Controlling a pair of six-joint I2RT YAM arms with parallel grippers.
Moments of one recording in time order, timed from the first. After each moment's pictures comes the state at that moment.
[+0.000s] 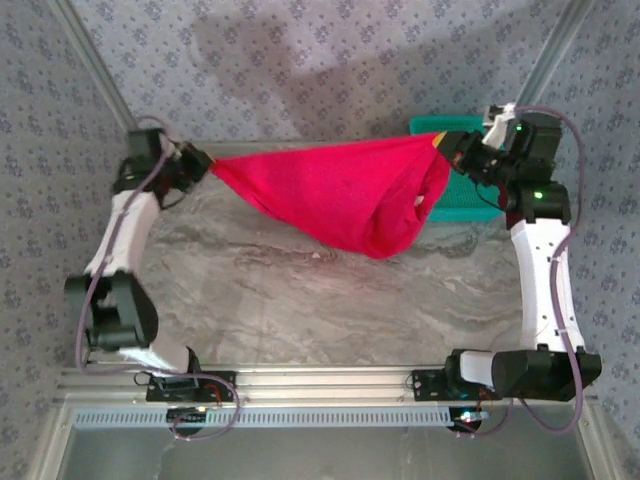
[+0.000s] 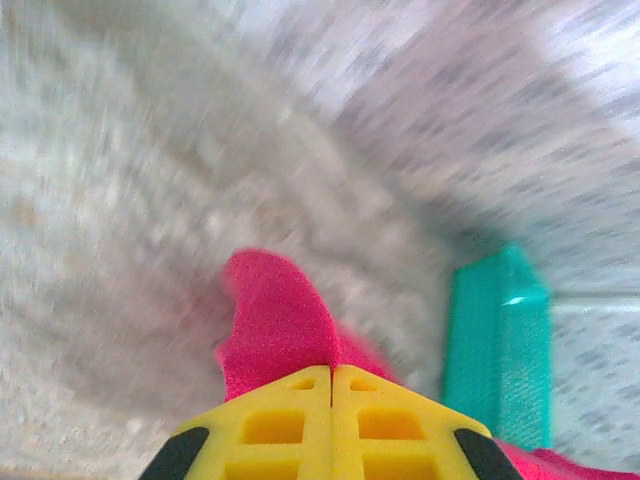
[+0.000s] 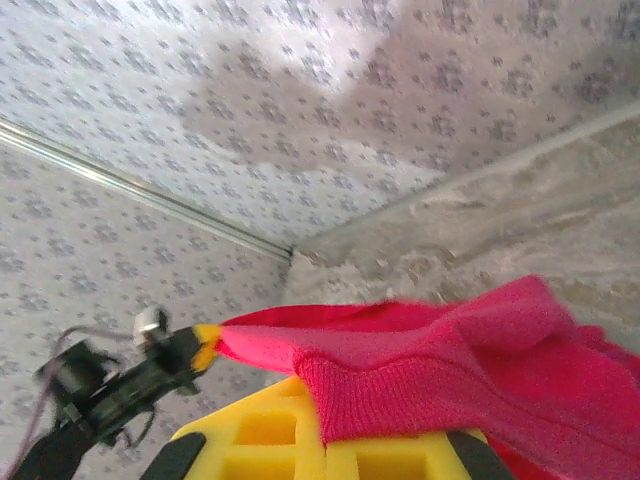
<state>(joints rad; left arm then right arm) 0.08 1.48 1.41 -0.45 0.48 -0.77 -0.10 1.26 1.53 -0.58 -0.72 0.71</state>
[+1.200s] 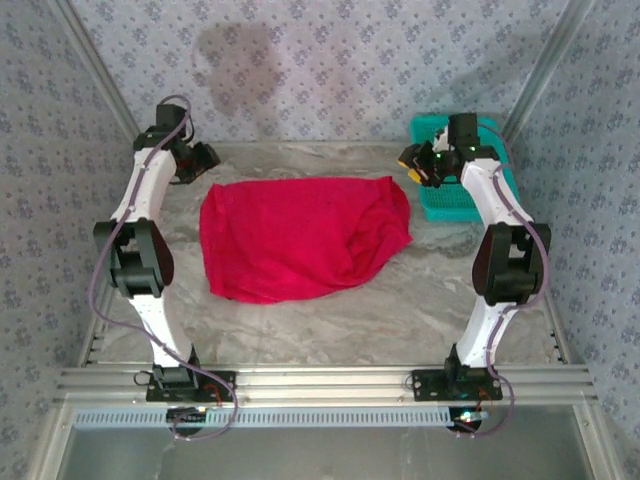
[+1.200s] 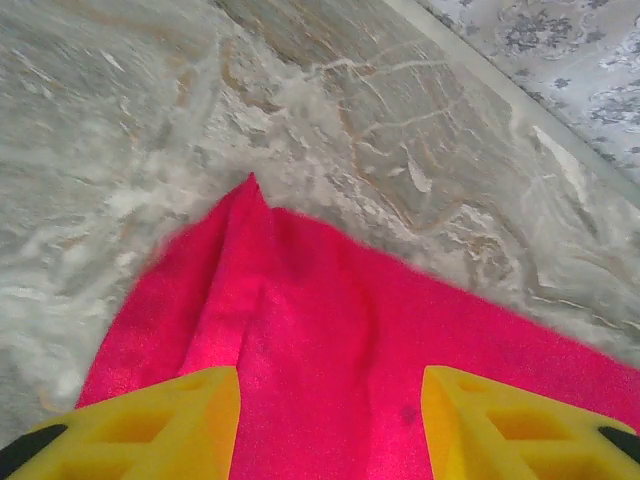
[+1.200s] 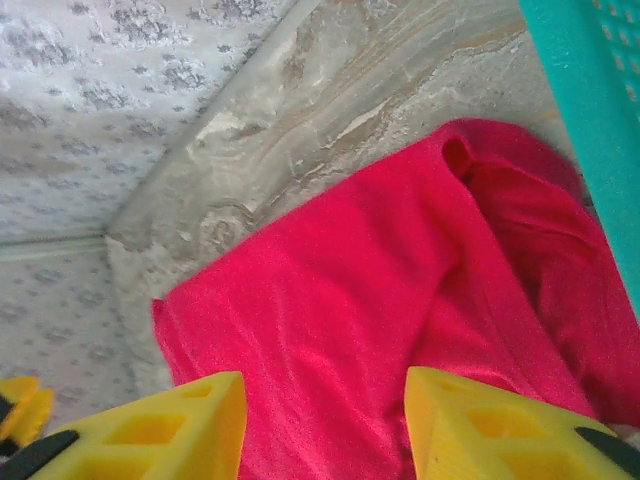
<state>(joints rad) -0.02 1.91 1.80 -0.88 0.10 -0.52 0.03 1.85 1.63 -0.65 -0.49 0.67</state>
